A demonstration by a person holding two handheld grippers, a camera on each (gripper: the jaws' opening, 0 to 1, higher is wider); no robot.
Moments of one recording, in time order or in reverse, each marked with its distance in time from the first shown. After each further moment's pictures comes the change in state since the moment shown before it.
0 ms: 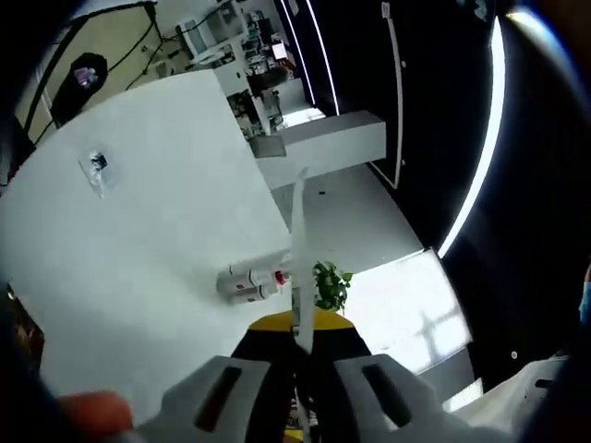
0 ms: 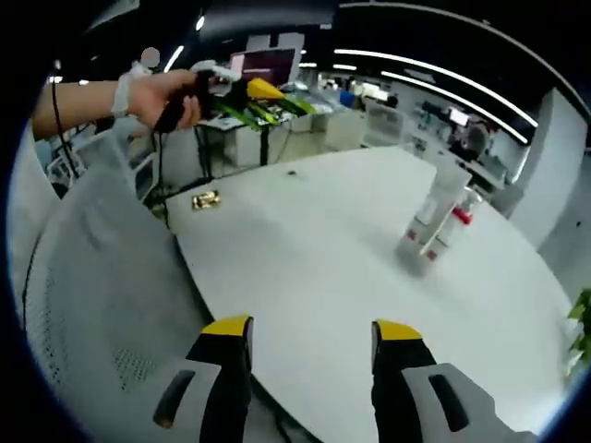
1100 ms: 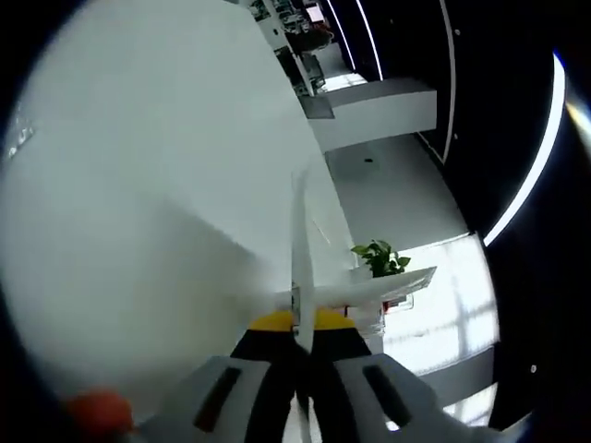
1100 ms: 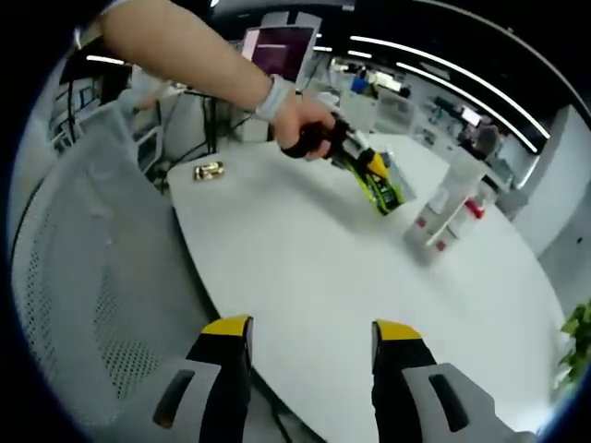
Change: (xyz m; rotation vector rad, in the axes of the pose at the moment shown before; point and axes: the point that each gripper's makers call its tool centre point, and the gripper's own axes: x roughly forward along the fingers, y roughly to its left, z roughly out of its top) left arm 0.173 0.123 0.004 -0.053 0.154 0.182; right arm 0.008 0.003 -0.020 -0.020 0.086 0.018
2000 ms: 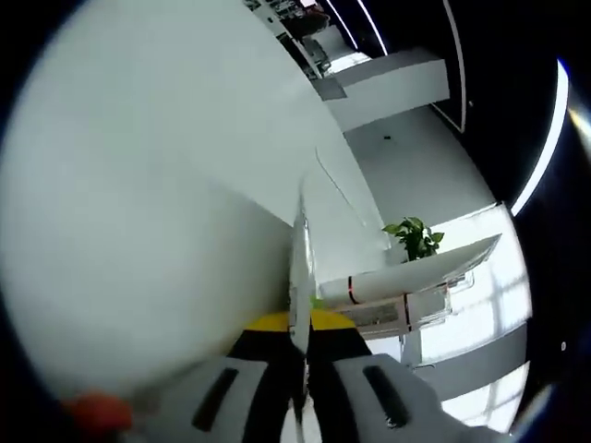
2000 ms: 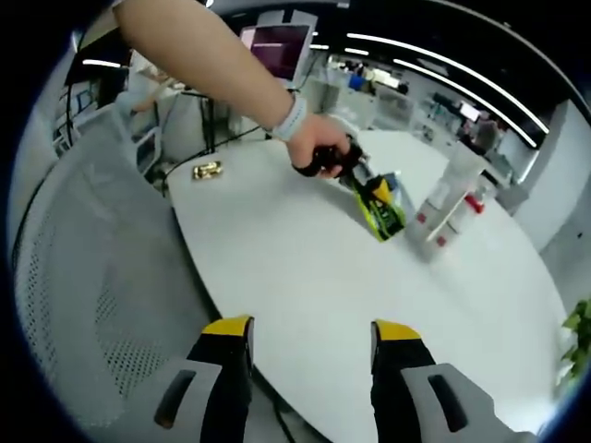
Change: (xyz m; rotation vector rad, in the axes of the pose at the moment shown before) left arm 0.030 0.038 -0.011 0.195 0.059 0.187; right arm 0.001 0.003 -0.003 0.010 0.013 0.009
